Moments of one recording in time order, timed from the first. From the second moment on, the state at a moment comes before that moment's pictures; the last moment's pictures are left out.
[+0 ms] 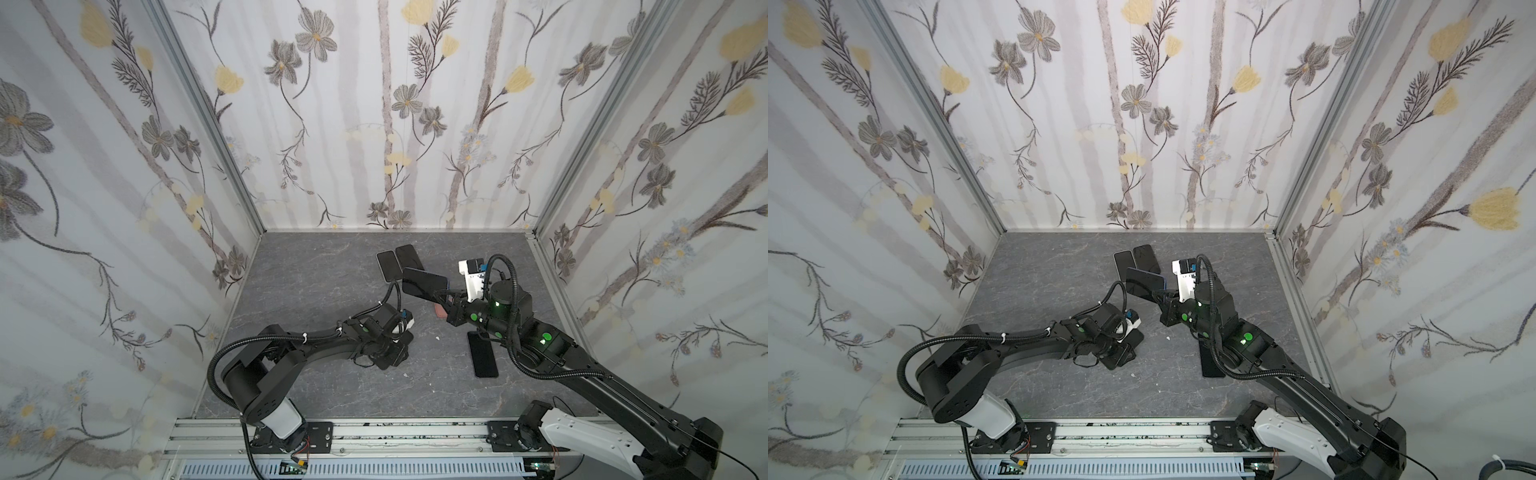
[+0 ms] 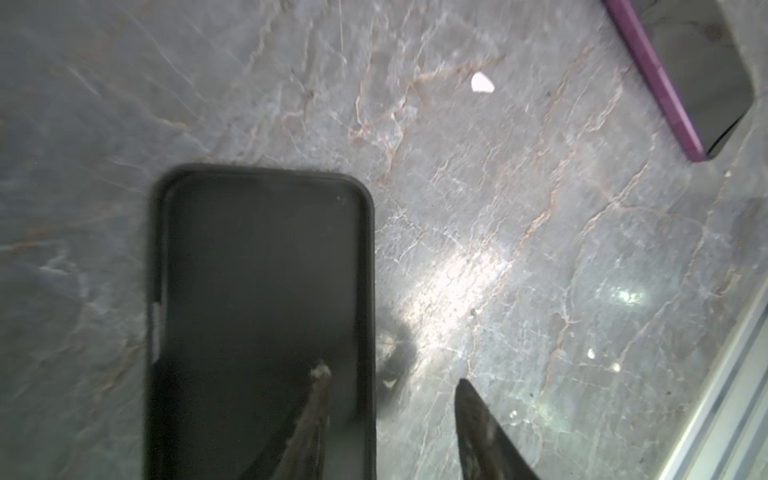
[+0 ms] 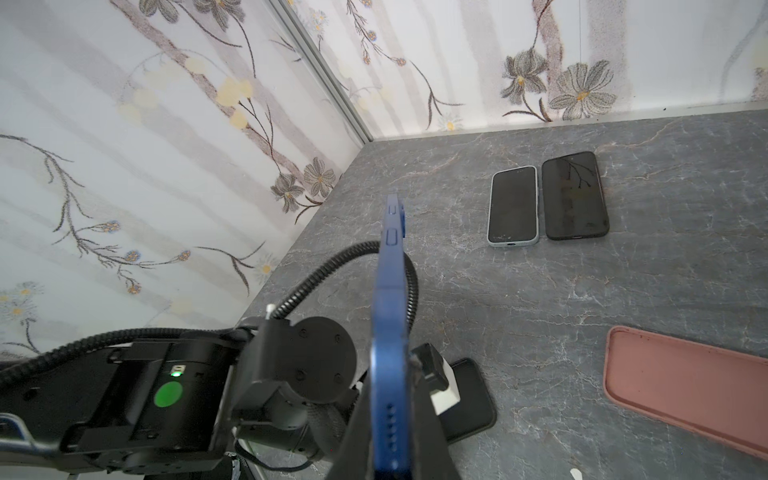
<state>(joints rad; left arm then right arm) -0.84 1.55 0.80 -0.26 0.22 -0.22 0.74 0.97 0.87 -0.21 -0.08 0.52</state>
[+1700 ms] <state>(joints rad) -0.70 1.34 0.45 0.01 0.13 -0.84 0.75 1.38 0.79 -0.31 -0.39 0.59</state>
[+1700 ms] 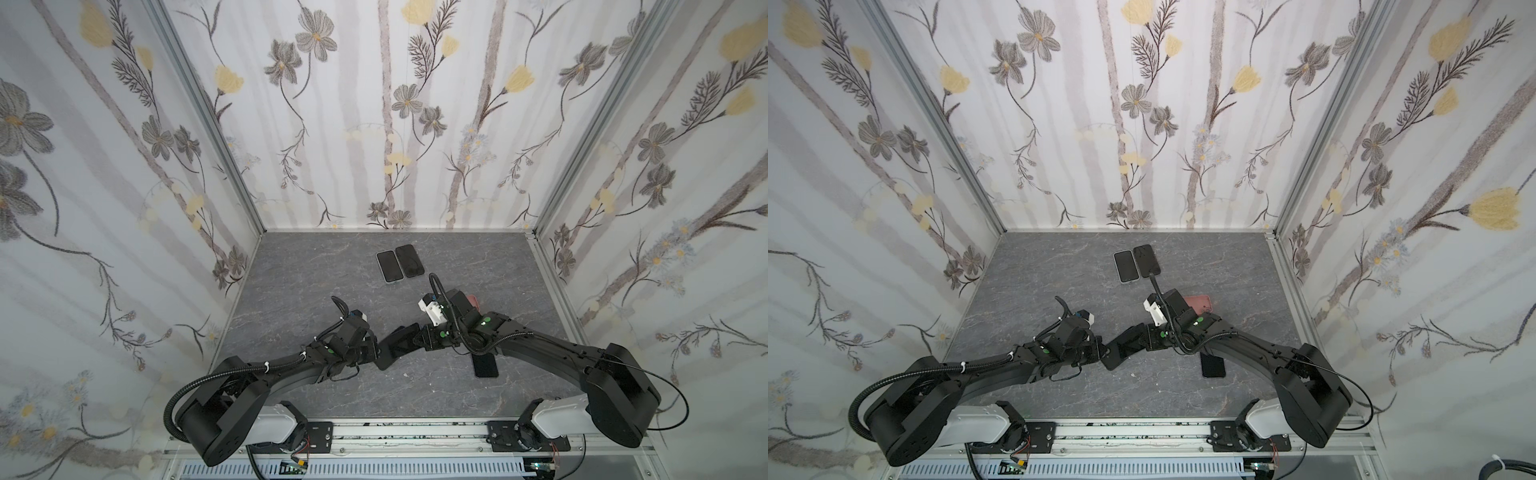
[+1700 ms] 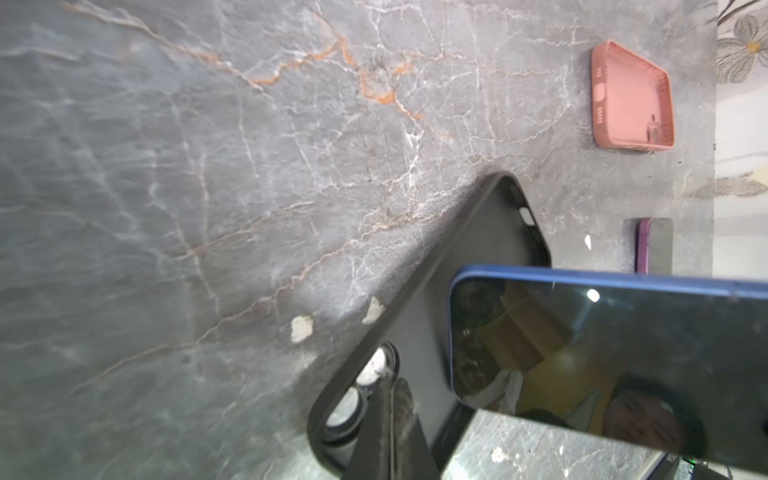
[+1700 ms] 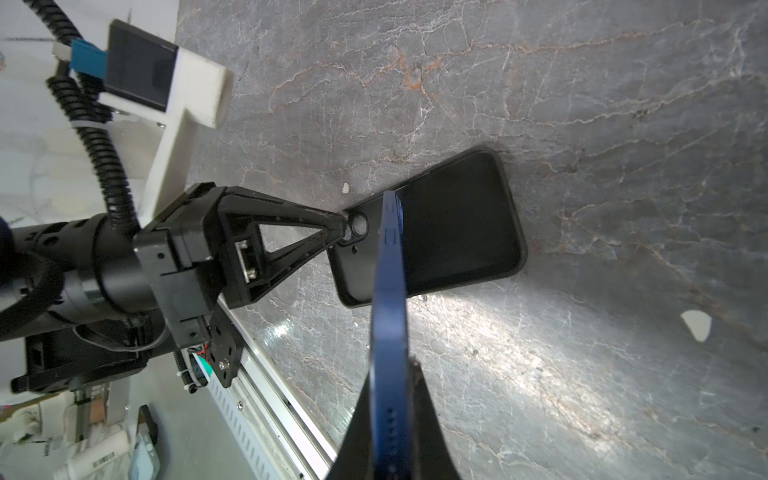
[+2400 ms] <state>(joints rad) -0.70 0.98 0.32 -0.16 0.10 -0.92 0.76 1.40 0.80 -0.28 -0.40 0.70</state>
